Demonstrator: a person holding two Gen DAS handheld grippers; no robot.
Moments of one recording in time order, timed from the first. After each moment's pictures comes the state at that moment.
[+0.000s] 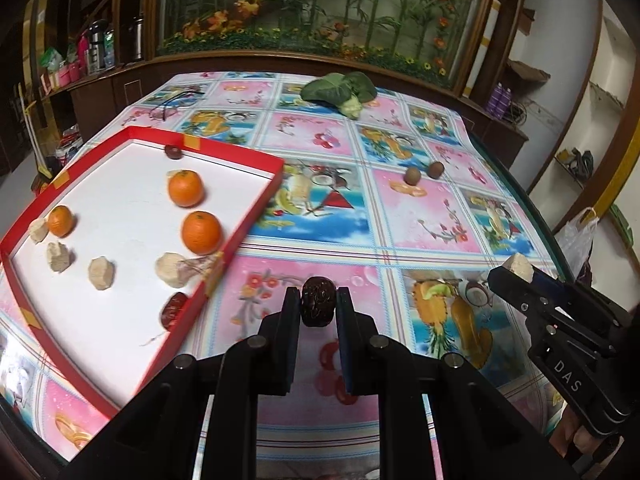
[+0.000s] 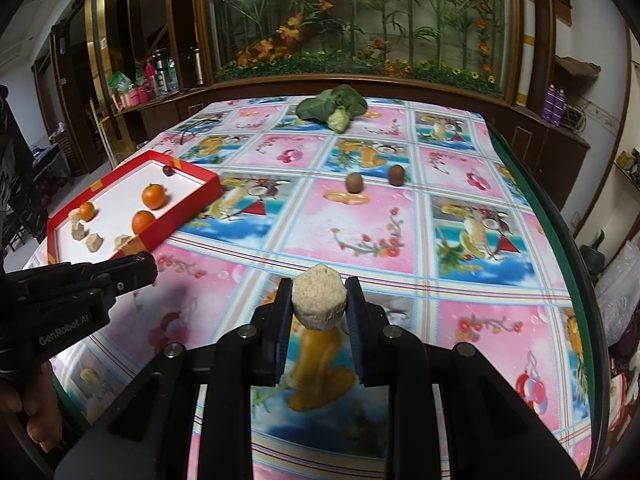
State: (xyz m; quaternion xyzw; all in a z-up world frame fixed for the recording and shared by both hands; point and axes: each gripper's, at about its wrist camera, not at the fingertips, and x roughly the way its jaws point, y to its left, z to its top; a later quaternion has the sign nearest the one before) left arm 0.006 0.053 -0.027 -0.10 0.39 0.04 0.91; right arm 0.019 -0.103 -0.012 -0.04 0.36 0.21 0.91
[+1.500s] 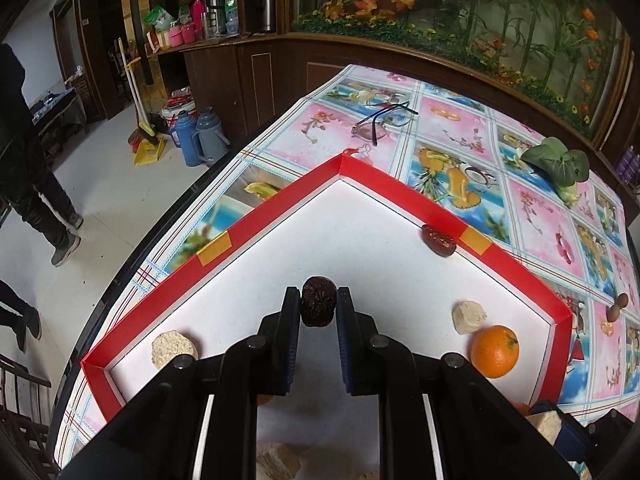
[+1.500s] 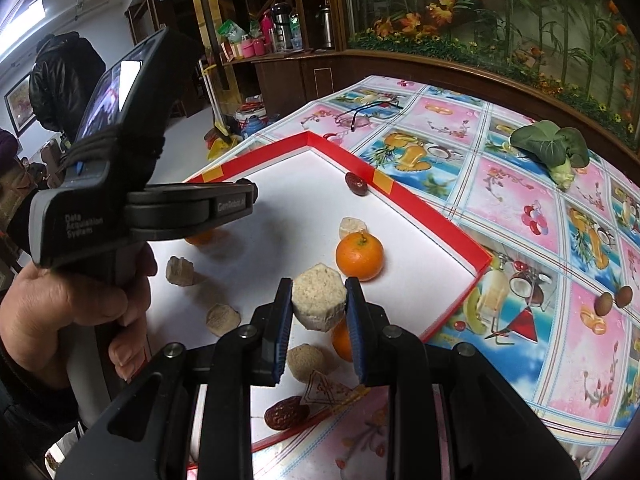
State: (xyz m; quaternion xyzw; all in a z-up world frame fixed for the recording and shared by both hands) left arm 0.080 0.260 -0.035 -0.14 0.42 0.25 0.86; right arm 0.057 0.129 -0.015 -0.10 0.39 0.39 0.83
